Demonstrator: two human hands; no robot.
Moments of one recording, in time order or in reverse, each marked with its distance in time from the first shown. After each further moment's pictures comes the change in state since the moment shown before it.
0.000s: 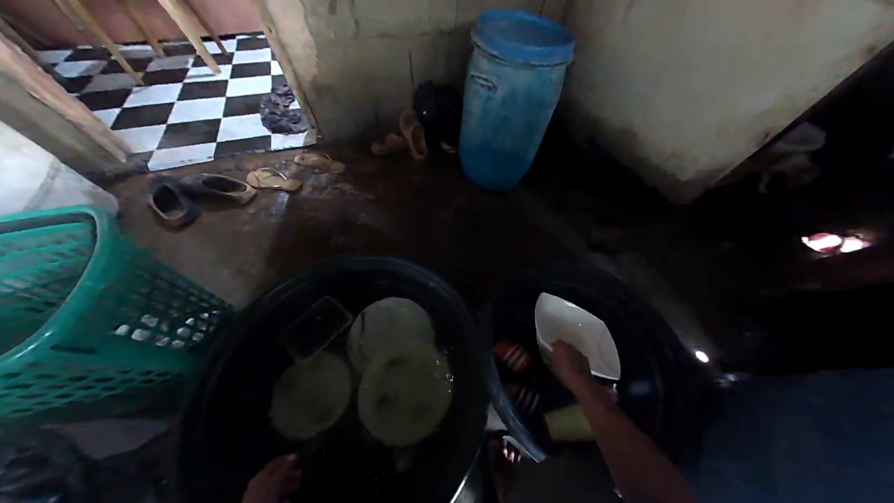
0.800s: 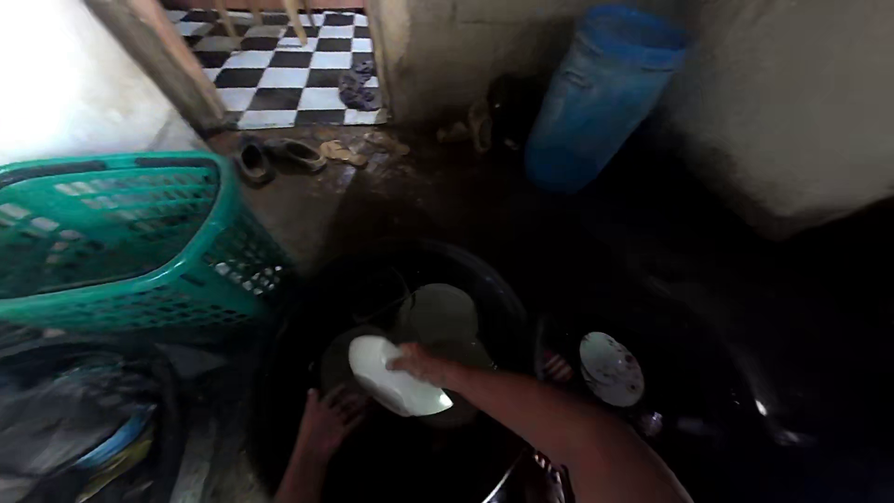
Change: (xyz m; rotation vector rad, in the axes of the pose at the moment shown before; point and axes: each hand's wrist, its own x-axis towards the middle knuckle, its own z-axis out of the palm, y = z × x) left_hand 0.019 0.026 0.003 -0.764 -0.108 0.017; right_hand -0.105 -0.359 0.041 0.639 -0.636 -0.681
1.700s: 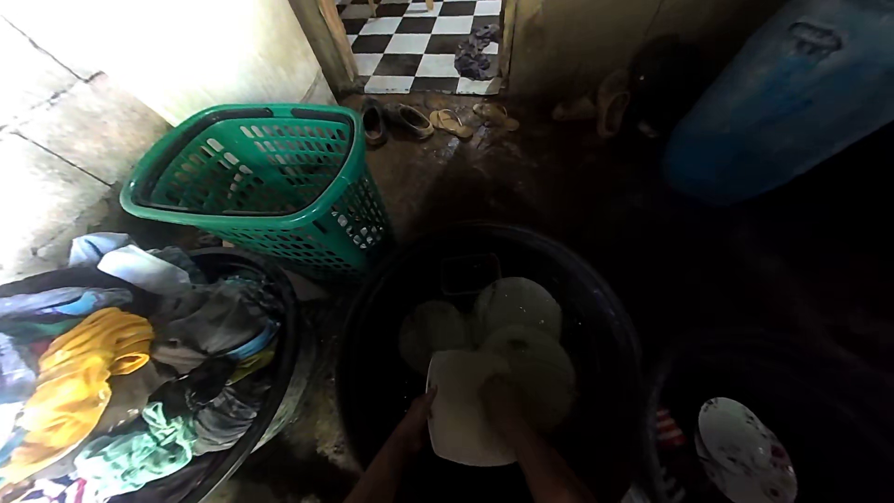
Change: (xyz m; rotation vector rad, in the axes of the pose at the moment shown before) left_hand 0.021 -0.065 -0.009 0.138 -0.054 -0.193; right_hand 0.059 0.174 0.054 -0.882 0.012 0.269
